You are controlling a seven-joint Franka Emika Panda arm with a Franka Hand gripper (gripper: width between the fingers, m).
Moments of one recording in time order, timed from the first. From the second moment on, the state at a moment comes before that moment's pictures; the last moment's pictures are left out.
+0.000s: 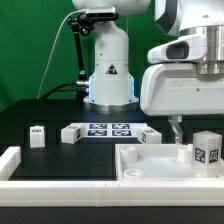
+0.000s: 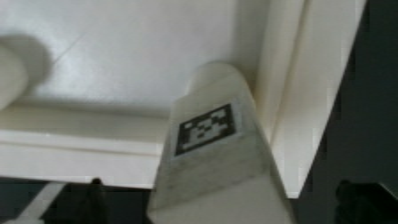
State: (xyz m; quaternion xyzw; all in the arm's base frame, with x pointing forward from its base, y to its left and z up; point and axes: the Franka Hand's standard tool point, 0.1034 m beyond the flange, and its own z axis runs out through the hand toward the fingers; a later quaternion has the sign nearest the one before) arm 0.623 0.115 0.079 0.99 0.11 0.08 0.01
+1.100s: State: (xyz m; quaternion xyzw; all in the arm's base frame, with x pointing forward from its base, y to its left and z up) arm 0.625 0.109 0.079 0.99 -0.12 0.09 -0.03
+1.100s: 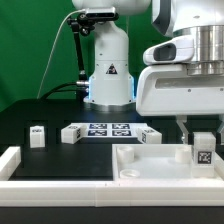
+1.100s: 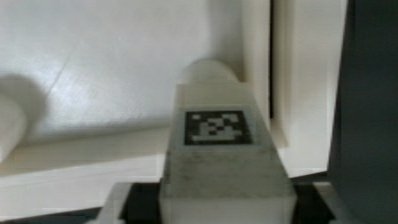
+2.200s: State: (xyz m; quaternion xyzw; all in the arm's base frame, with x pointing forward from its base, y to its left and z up) arm 0.620 0.118 0.078 0.84 -0.53 0.06 -0.07
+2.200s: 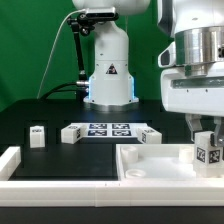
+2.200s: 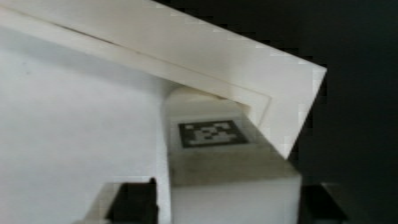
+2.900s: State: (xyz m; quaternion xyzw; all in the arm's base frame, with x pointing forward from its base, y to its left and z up) arm 0.619 0.124 0.076 0.98 -0.19 0.07 -0.04
